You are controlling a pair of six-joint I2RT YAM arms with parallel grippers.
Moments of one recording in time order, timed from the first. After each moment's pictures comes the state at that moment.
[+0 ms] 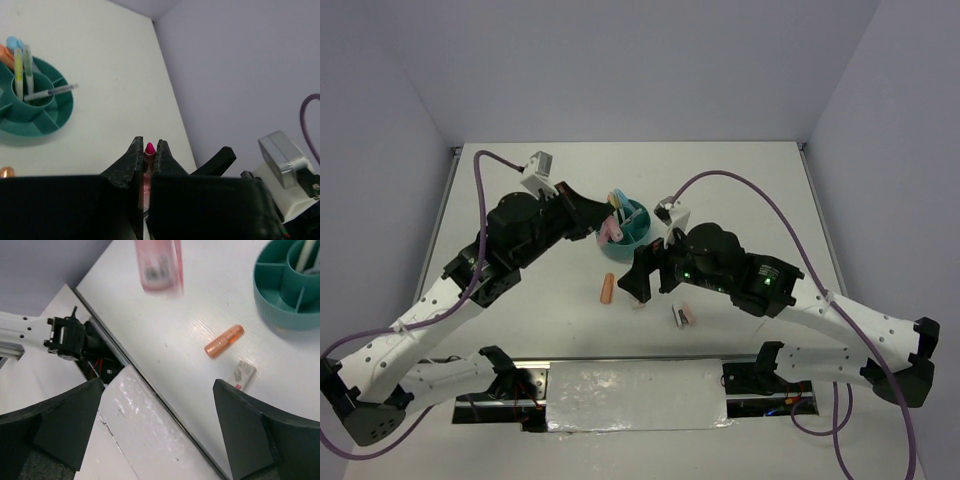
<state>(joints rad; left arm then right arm) -0.73 1.00 1.12 -0.31 -0.09 -0.87 1.05 1.03 1.07 -0.42 0.01 0.48</state>
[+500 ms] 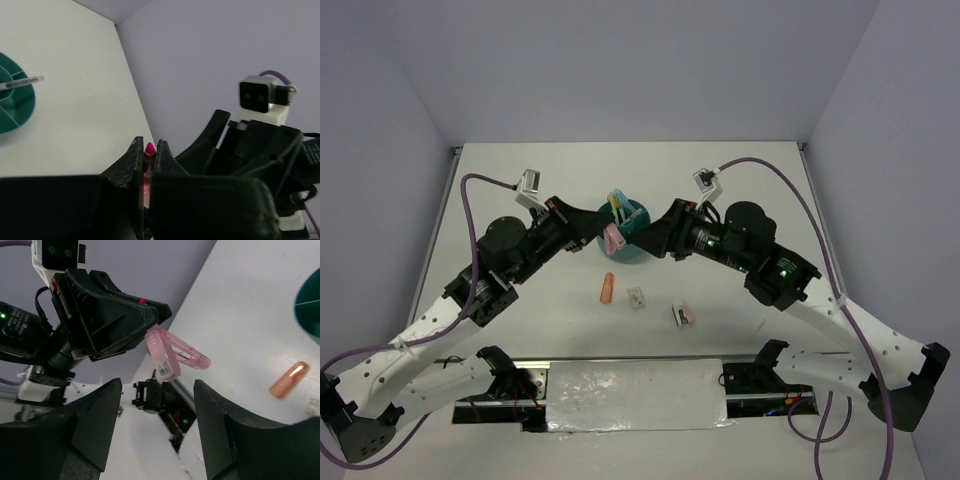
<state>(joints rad) -0.72 0.87 0.90 -0.05 -0.06 -0.99 0.84 0.95 1.04 -0.21 -0.16 0.84</state>
